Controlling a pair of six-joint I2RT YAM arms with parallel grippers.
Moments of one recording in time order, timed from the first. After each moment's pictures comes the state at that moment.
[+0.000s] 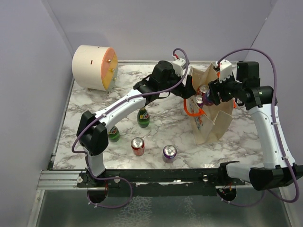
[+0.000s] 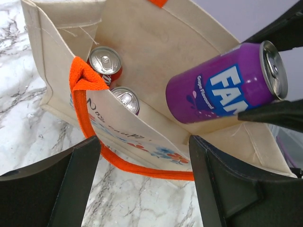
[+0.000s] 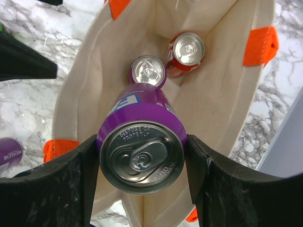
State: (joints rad) left arm -0.76 1.80 1.67 -0.19 0.32 -0.33; right arm 0.12 1.23 1.52 -0.99 -0.23 -0.38
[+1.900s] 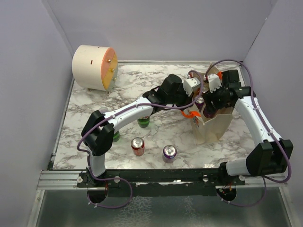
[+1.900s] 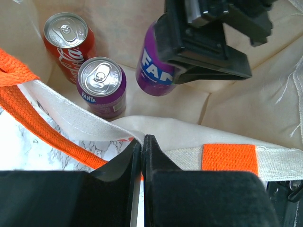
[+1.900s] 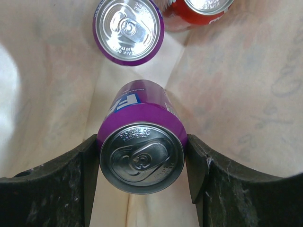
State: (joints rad) left arm -0.87 1.85 1.56 -0.16 0.35 -0.03; right arm 0.10 1.36 1.24 -0.86 -0.12 -0.45
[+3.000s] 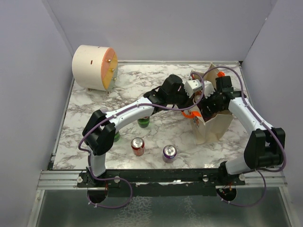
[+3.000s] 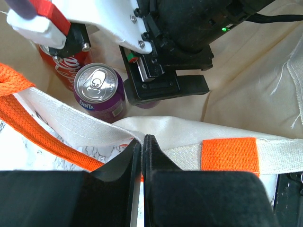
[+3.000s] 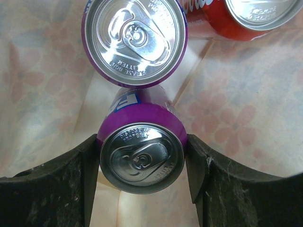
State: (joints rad) left arm -0.87 1.87 1.56 -0.14 0.39 0.05; right arm 0.10 1.46 1.10 -0.67 -0.15 -0.54
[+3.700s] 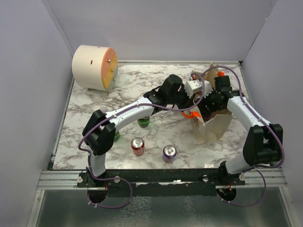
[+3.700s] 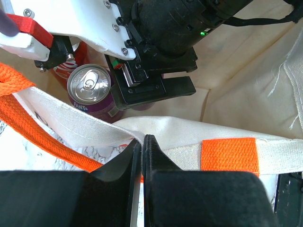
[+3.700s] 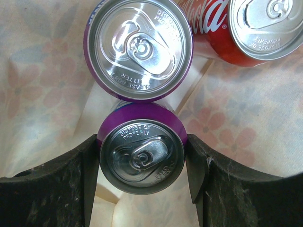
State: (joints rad) left arm -0.87 1.87 1.56 -0.14 0.40 0.06; right arm 0.10 1.51 1.10 -0.62 -0.17 -0.57
